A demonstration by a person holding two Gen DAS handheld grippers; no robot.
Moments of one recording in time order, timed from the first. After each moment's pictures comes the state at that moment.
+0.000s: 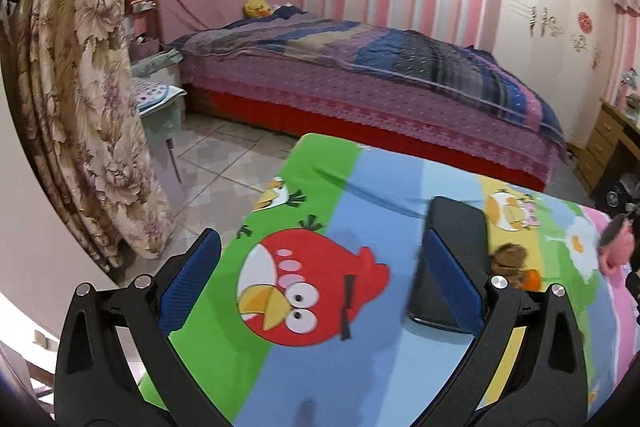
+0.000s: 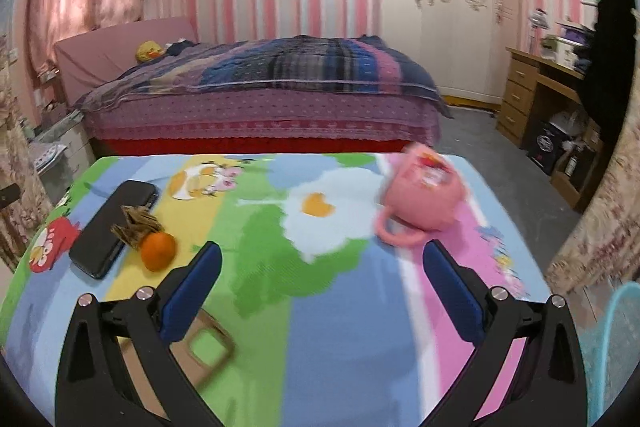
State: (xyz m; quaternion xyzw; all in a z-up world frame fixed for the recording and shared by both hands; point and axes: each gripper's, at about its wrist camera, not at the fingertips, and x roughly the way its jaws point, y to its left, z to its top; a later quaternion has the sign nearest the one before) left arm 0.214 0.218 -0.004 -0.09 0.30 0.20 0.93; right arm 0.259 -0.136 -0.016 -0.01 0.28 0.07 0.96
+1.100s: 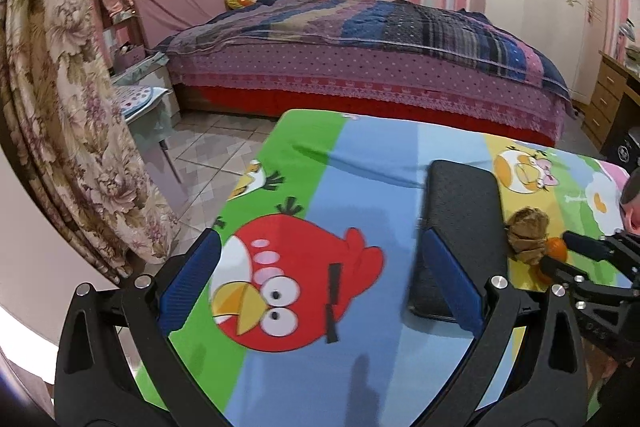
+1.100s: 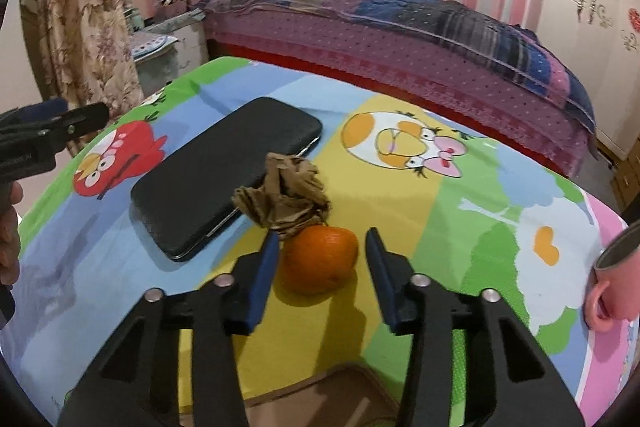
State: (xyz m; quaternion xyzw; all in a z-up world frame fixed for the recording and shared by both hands) left arm 0.245 0.189 -0.028 -0.04 0.34 0.19 0.92; right arm 0.309 -0.001 -0.073 -0.13 0.36 0.29 0.88
